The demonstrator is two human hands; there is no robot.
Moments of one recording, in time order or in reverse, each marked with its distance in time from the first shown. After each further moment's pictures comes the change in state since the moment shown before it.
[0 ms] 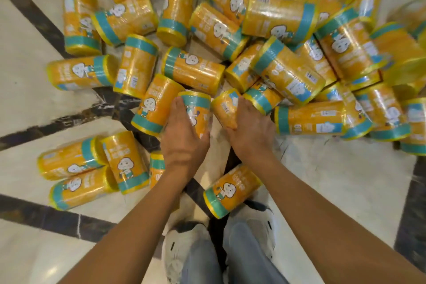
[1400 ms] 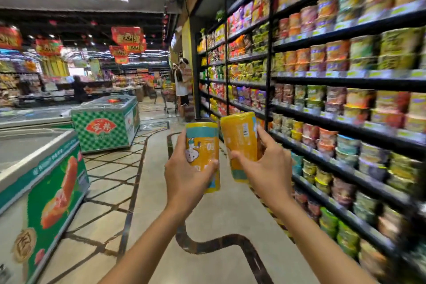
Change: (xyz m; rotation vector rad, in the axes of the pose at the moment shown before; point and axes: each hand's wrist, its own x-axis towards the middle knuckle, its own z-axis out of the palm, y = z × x) left_hand -0.294 0.634 -0.761 -0.751 0.237 1.162; right_hand -0.459 -0.019 -0.919 0.618 1.481 0.086
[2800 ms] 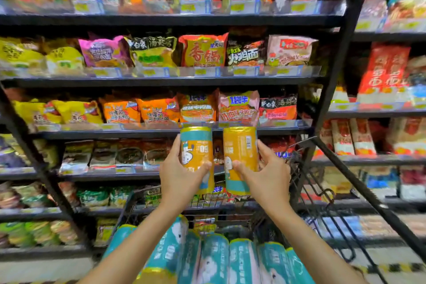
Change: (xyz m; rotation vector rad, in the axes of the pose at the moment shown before) left_hand -0.484 0.429 0.482 -0.688 -1.183 0.062; right_hand -0.272 0.261 -0.702 -0.608 0.849 0.754
